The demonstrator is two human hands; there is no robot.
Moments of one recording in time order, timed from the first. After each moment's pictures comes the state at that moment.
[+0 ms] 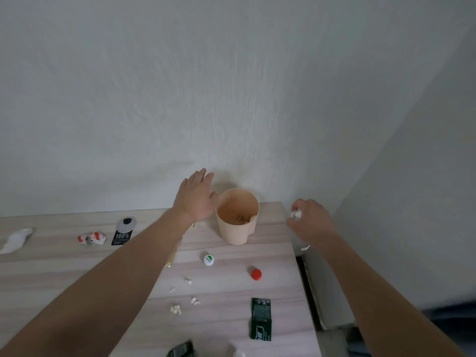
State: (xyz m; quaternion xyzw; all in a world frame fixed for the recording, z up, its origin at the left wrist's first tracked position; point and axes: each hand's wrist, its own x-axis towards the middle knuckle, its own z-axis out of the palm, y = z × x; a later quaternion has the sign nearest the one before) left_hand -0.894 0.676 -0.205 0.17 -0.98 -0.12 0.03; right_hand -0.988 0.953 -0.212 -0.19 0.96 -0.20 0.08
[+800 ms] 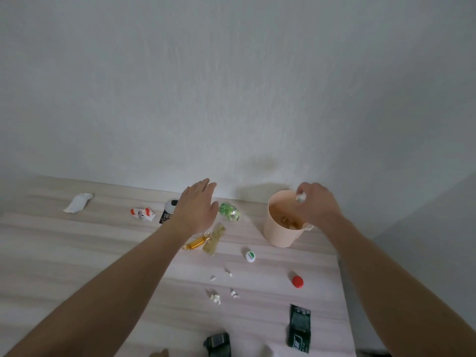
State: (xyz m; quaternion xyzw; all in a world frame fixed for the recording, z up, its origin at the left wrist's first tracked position) left_hand -0.784 0.581 -0.232 0.24 -0.96 -0.13 0.04; right_hand -0.979 0.808 -0.198 -0.27 0.94 -0.15 0.10
